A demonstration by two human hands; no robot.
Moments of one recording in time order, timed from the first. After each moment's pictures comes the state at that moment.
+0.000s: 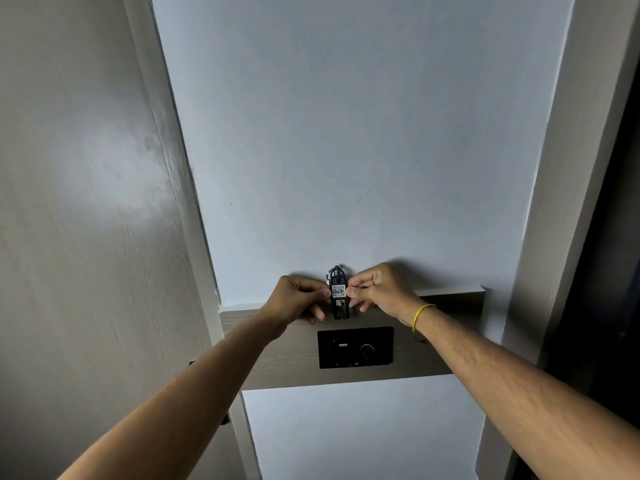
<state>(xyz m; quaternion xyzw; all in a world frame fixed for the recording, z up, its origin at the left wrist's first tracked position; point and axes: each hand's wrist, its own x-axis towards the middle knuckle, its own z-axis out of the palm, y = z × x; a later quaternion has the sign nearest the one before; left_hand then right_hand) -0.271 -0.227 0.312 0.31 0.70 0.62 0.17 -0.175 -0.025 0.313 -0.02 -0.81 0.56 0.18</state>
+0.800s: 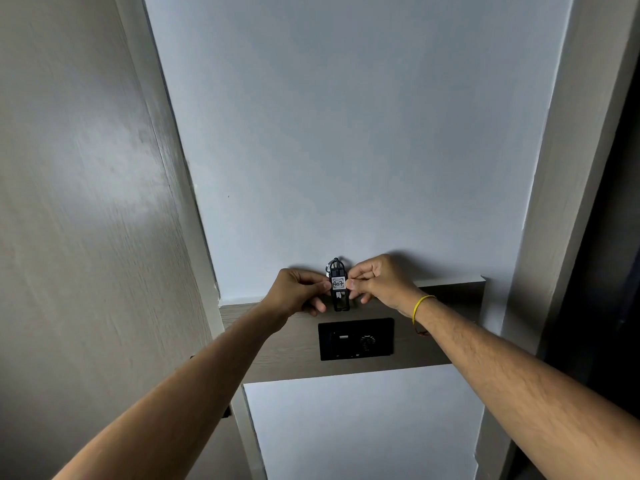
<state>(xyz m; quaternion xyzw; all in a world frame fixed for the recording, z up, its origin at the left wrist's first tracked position) -0.271 -0.227 0.313 0.30 0.71 0.62 0.17 -0.183 -0.023 0.308 -0.03 -0.81 0.55 0.18</state>
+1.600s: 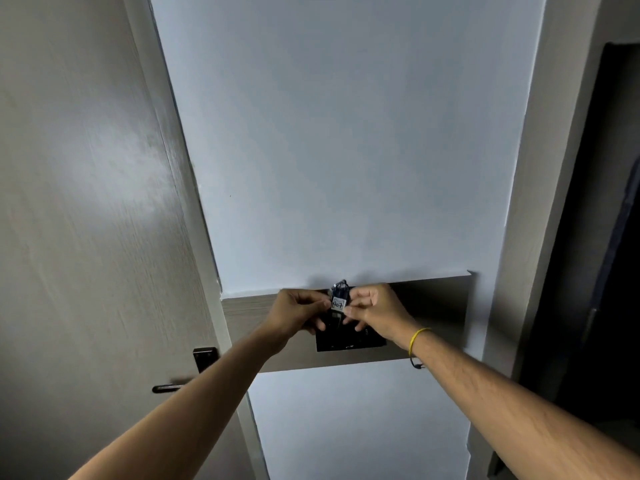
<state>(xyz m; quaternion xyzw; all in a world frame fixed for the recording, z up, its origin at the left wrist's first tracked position) -0.235 -0.244 0.277 0.30 0.70 0.62 0.18 -0.139 -0.051 0.264 -0.04 -0.82 0.55 0.18</state>
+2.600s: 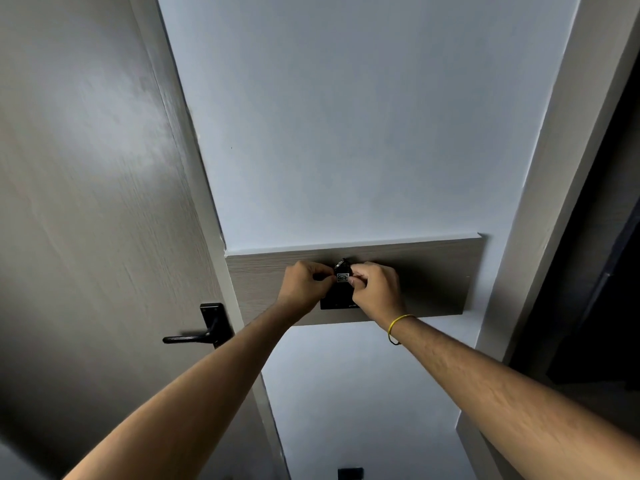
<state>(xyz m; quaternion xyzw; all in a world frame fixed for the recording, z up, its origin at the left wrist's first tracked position) -0.219 -0.234 0.250 0.32 0.84 0.43 -0.05 -0.141 -0.074 0.223 -0.10 -0.89 0.28 0.35</state>
